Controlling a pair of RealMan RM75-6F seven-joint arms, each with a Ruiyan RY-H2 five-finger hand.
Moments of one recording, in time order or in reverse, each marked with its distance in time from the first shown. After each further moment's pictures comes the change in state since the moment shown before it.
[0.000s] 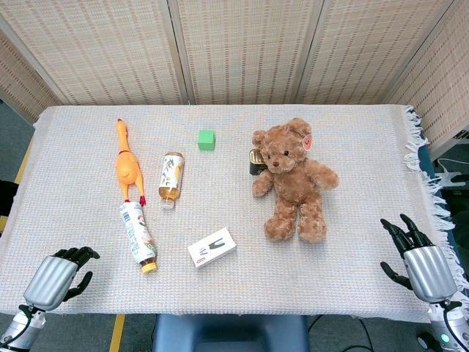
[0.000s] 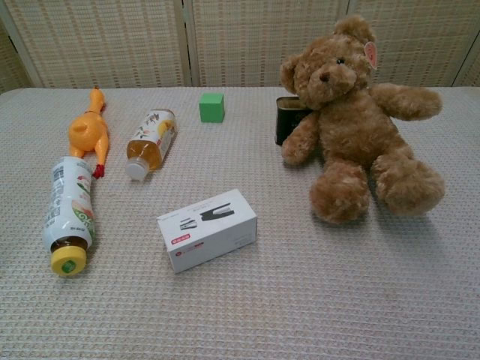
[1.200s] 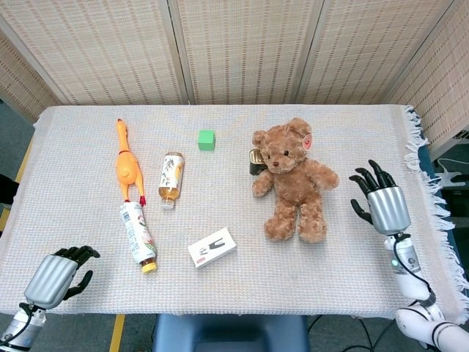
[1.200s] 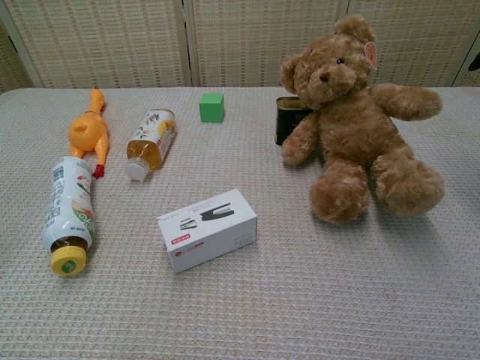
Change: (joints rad) left arm -0.006 0.005 -0.005 -0.008 -0.019 -0.017 -0.015; right arm 0.329 -0.411 0.216 0.594 0.091 -0.129 0.070
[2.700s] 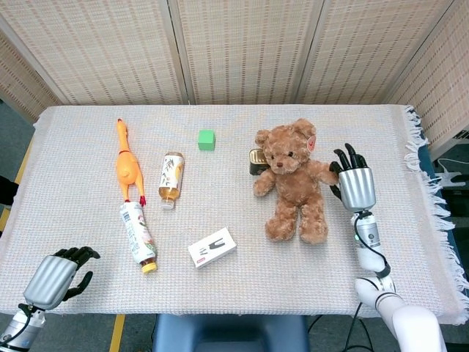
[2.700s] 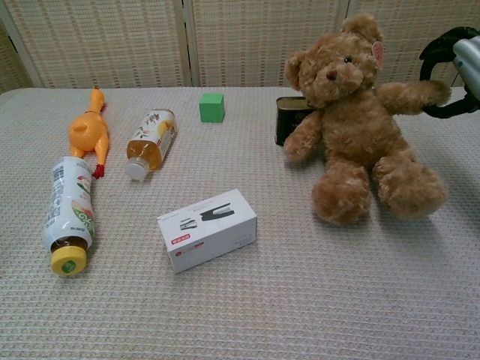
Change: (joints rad) left arm 0.000 0.006 0.006 -0.001 0.013 0.004 -0.010; right arm 0.226 -0.368 0.041 0.547 0.131 -0.042 0.063
